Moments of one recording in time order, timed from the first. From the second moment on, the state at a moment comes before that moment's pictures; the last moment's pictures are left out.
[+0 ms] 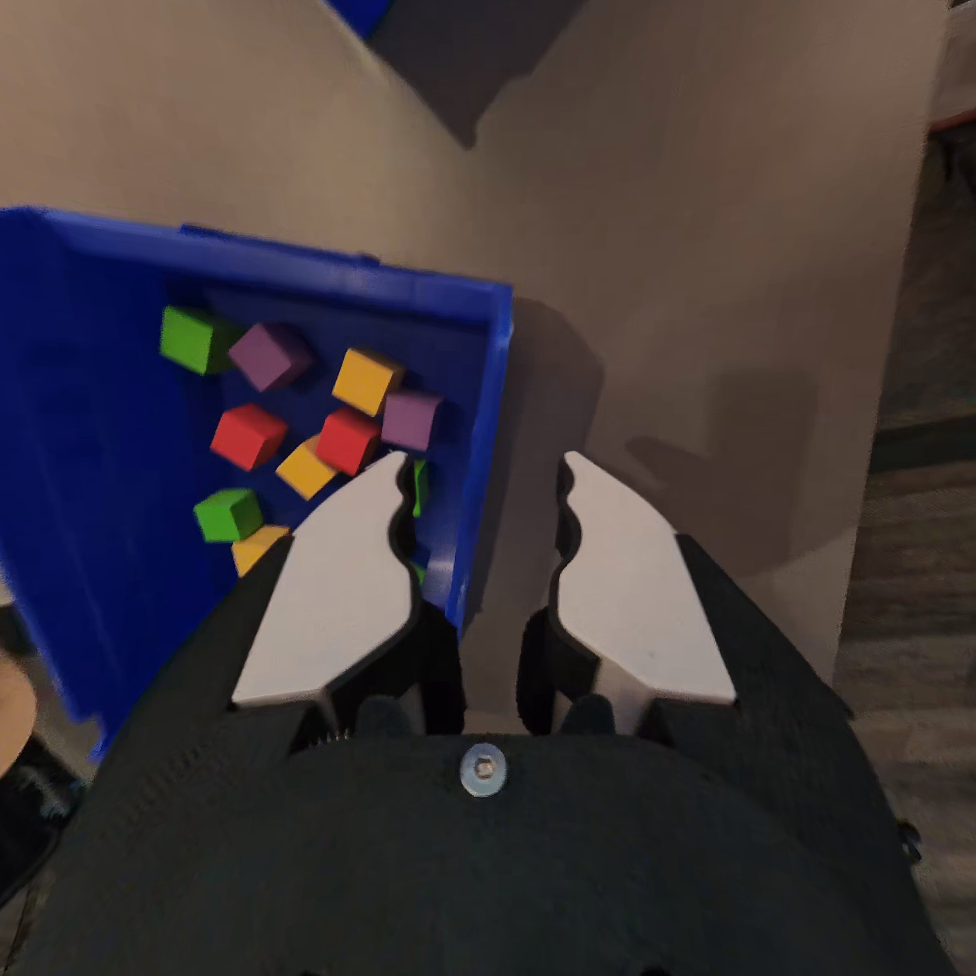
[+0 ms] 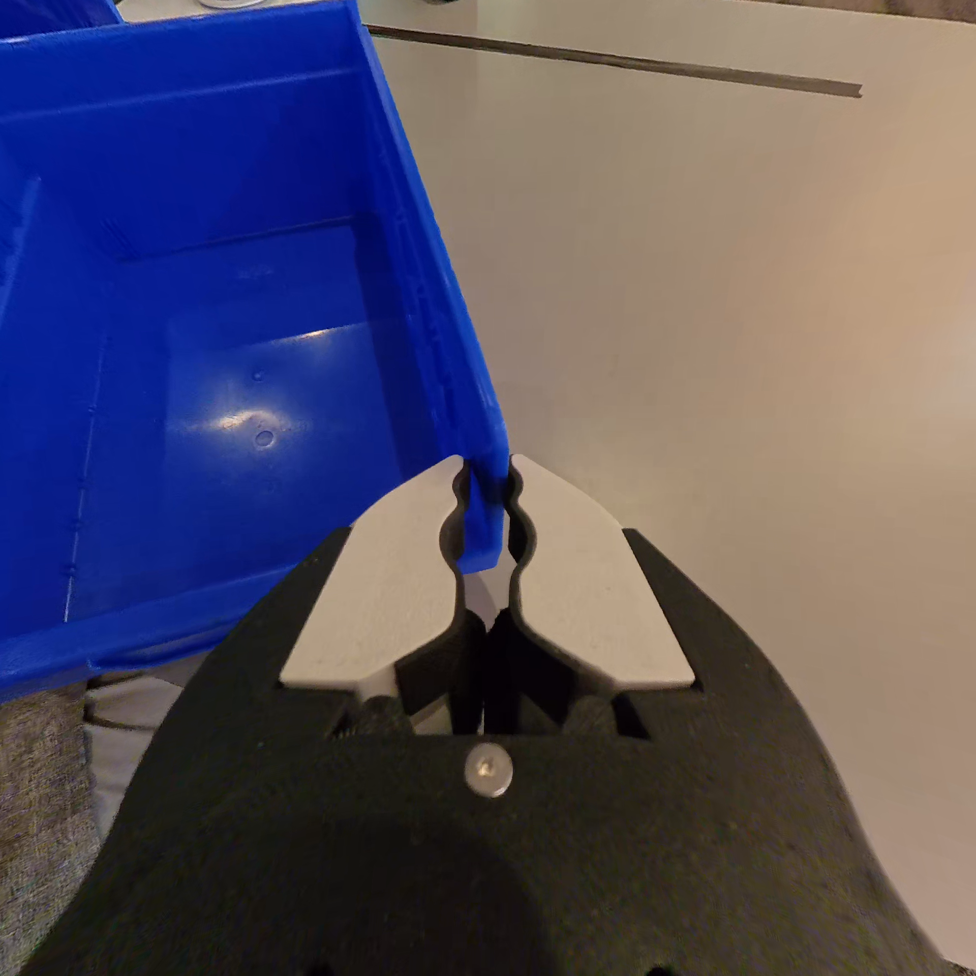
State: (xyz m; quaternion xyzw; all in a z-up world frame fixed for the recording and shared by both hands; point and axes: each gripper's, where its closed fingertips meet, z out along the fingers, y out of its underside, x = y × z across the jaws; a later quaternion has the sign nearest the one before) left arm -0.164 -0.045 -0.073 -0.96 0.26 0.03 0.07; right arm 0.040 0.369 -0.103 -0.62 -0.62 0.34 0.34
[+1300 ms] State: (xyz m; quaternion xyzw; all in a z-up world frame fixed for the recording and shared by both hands) left arm -0.148 -0.036 -0.100 -0.98 -0.12 0.07 0.12; right arm 0.041 0.365 -0.104 -0.61 -0.62 0.34 0.35
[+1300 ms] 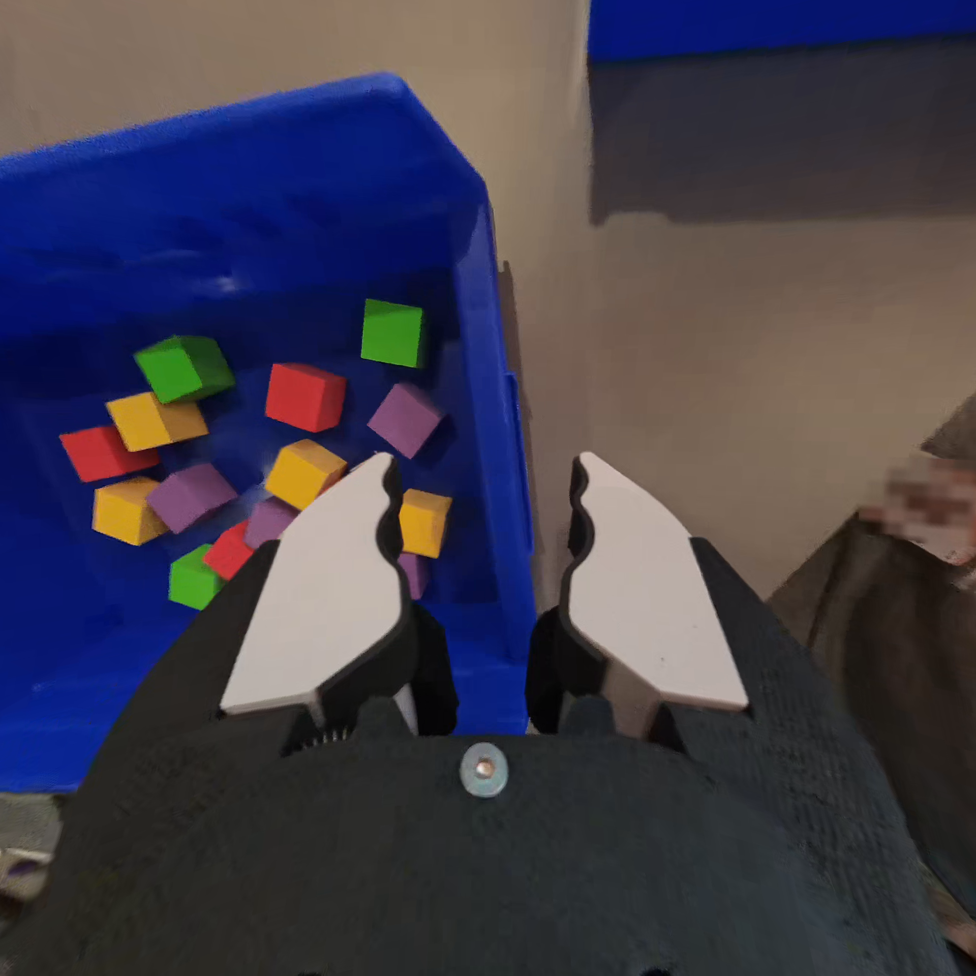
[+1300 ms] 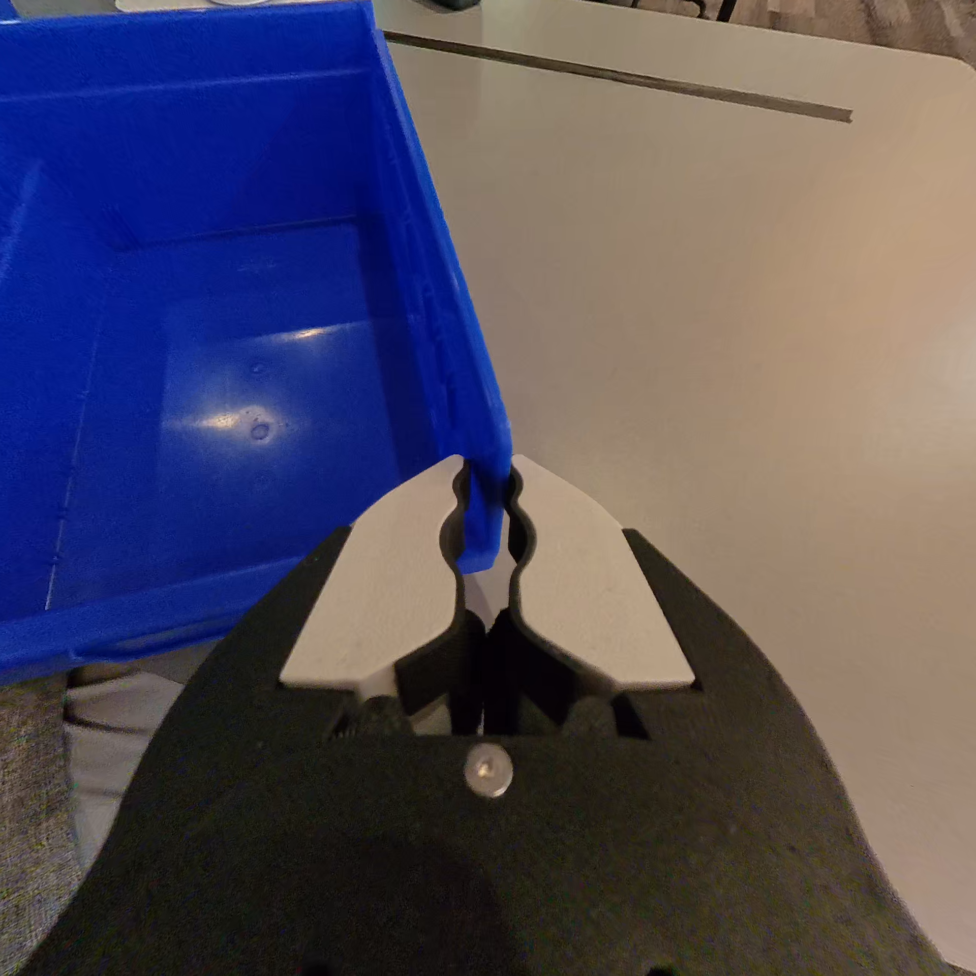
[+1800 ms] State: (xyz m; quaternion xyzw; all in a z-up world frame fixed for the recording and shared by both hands) left arm -0.135 -0.065 -0.152 -1.00 -0.06 0.03 0.03; right arm 0.044 0.362 -0.103 -0.60 -0.63 0.35 0.35
